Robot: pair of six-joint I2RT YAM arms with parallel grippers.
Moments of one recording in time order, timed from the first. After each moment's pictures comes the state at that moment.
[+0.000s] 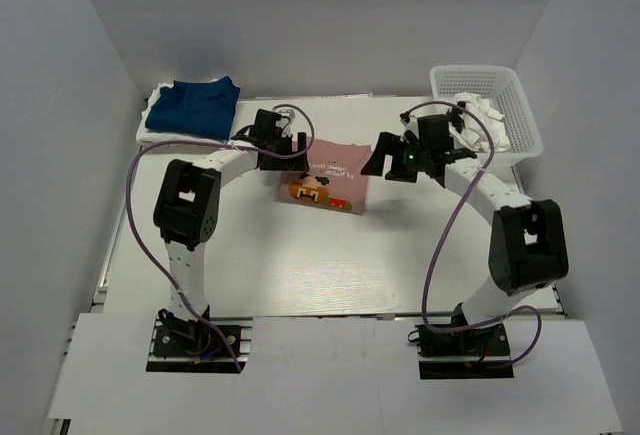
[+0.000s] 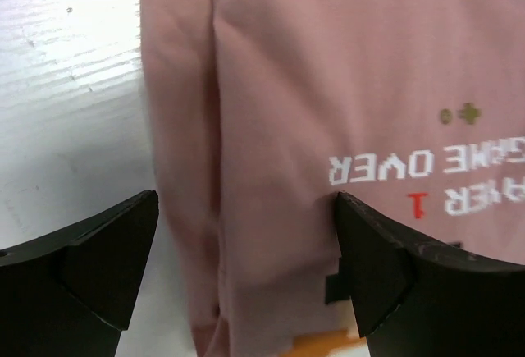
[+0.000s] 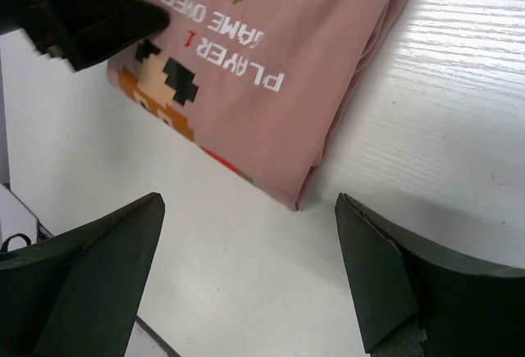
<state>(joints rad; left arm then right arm) -0.35 2.06 1.47 -0.25 0.17 -0.26 0.27 1.64 1.14 -0.27 -0.47 0.40</state>
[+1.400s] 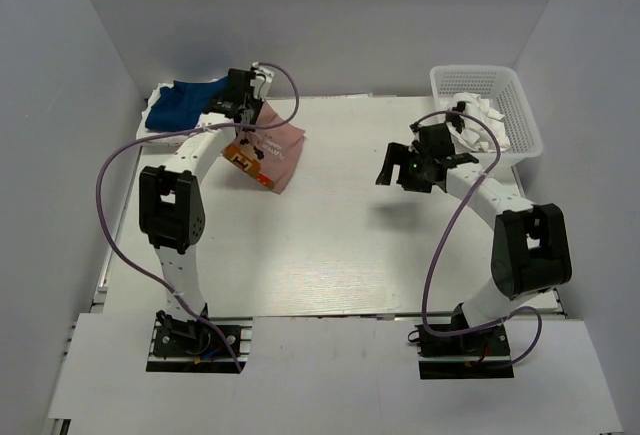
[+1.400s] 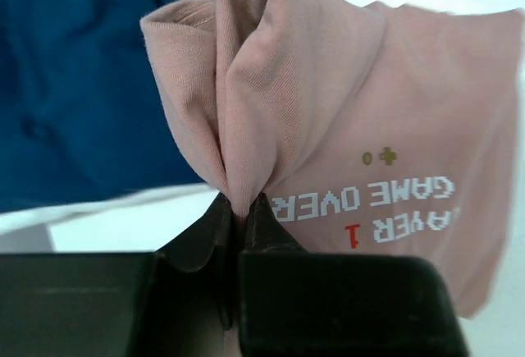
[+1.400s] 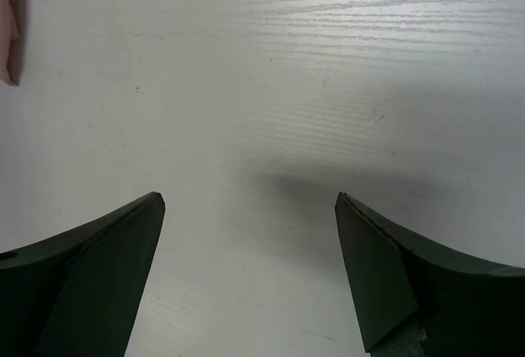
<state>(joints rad) -0.26 2.00 1.75 -0.47 -0.24 0.27 0.27 1.58 1.07 -0.37 -0.22 0.38</state>
